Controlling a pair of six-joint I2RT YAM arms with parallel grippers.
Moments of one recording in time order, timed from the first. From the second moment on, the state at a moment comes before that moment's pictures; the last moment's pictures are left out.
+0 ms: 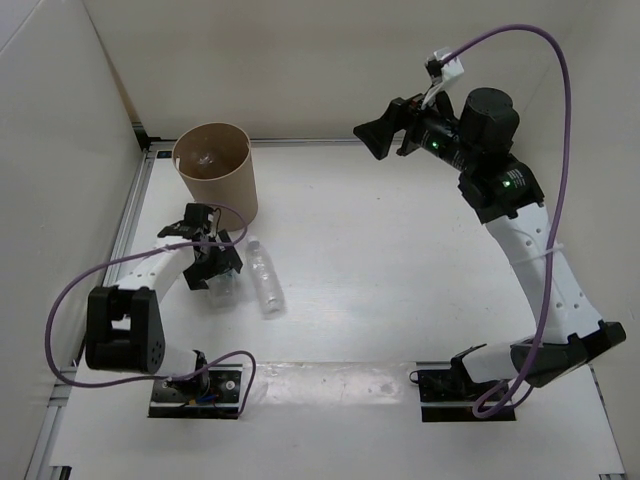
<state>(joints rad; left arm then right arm) -0.09 1.40 0.85 -0.69 -0.05 -0.53 0.46 1.37 1.75 -0.39 -0.35 0.20</state>
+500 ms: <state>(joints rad) -0.10 1.51 0.91 -0.74 -0.05 -0.56 0.41 1.37 1.75 -0.40 -0.35 0.21</state>
